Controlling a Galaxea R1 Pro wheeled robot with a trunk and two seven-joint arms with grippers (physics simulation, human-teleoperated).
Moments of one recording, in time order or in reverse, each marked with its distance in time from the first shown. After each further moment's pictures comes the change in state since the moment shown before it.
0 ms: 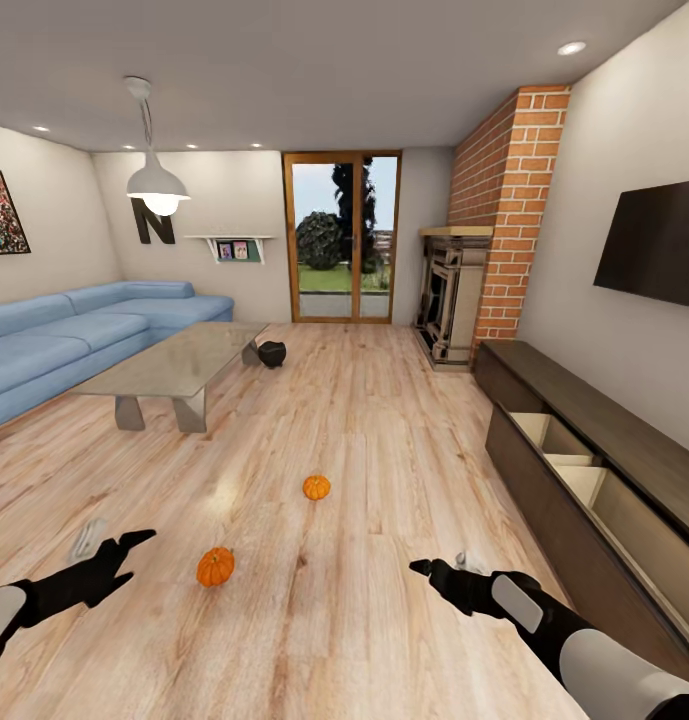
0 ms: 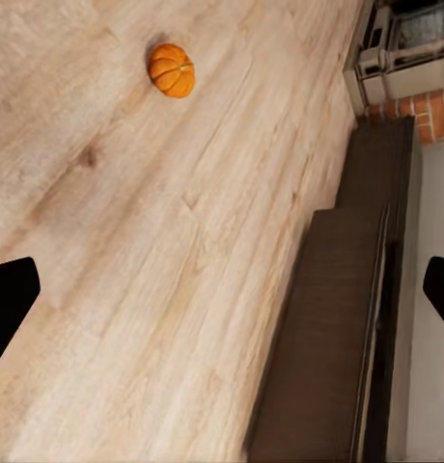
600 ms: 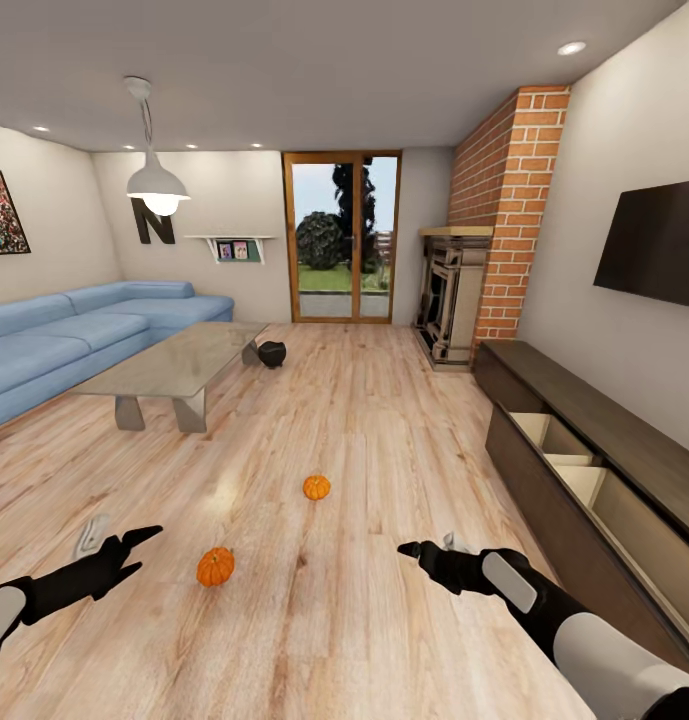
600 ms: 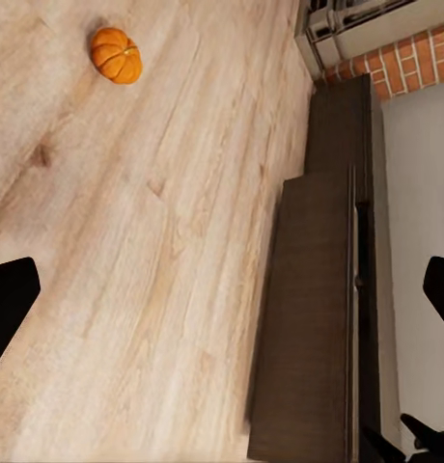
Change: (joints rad) left arm -0.001 0.014 -0.019 0.003 -0.141 -0.001 -0.224; right arm -0.021 -0.002 -0.003 -0.110 -0.002 0.082 -0.045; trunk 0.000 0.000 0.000
